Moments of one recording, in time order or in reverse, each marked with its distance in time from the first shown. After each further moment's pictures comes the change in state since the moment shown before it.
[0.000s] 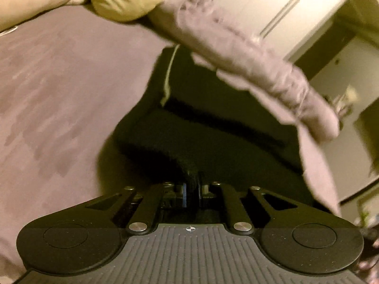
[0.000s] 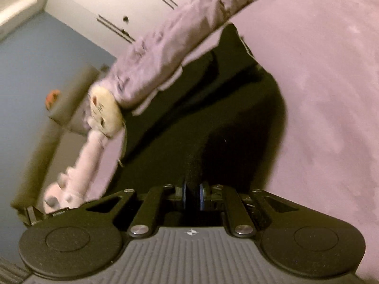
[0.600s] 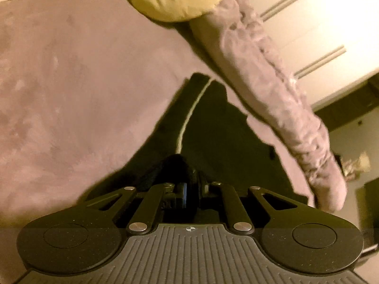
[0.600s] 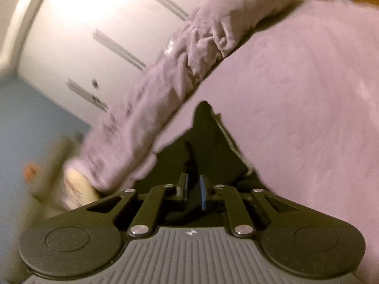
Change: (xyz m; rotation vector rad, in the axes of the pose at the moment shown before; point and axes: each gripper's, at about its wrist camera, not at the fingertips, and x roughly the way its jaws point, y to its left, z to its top) left arm 0.095 0.026 0.086 -0.279 -0.018 0.051; right arm 0.060 -0.014 0.112 0.105 -0.255 -0.150
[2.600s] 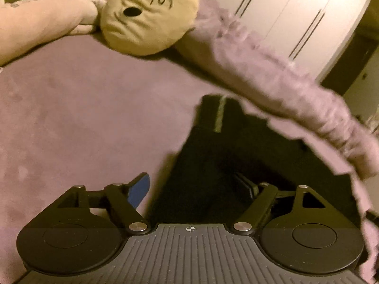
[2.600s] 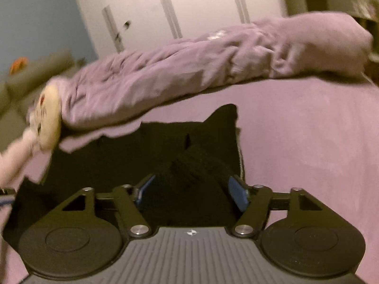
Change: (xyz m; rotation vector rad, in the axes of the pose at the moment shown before) left arm 0.019 0.017 0.022 0.323 -0.124 0.122; right arm 0.085 0.038 -0.006 -0.580 0.022 -0.093
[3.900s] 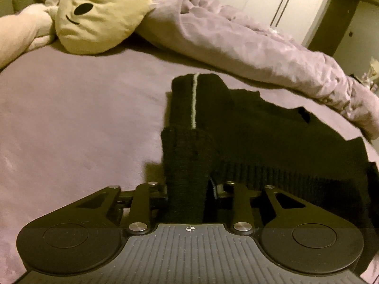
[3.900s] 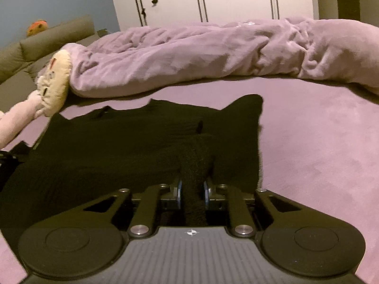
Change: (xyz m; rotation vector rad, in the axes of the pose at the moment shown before) left arm 0.057 -0.046 0.005 0.198 0.061 -0.007; right arm 0.037 0.005 -0.002 -0.145 0.066 0.060
